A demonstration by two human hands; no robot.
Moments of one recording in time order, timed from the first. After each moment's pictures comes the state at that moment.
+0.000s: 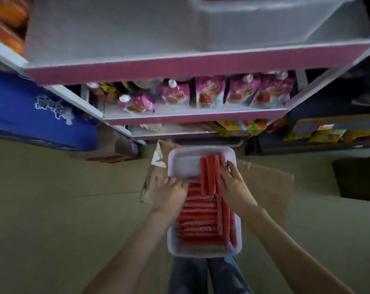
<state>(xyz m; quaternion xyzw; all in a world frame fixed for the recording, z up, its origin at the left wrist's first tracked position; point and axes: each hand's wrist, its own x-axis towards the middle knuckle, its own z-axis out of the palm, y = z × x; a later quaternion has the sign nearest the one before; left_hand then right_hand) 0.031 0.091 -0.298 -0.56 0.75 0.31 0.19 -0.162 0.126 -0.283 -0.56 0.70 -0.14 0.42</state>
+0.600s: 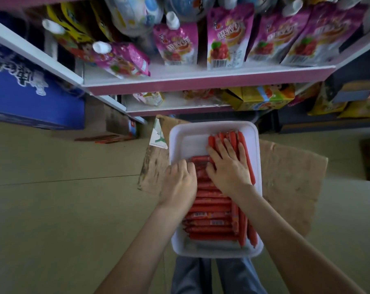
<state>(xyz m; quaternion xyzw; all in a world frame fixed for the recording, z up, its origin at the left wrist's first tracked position) 0.025 0.095 -0.337 -0.49 0.87 0.07 0.09 -0.124 0.110 -0.394 -0.66 0.71 0.05 0.24</state>
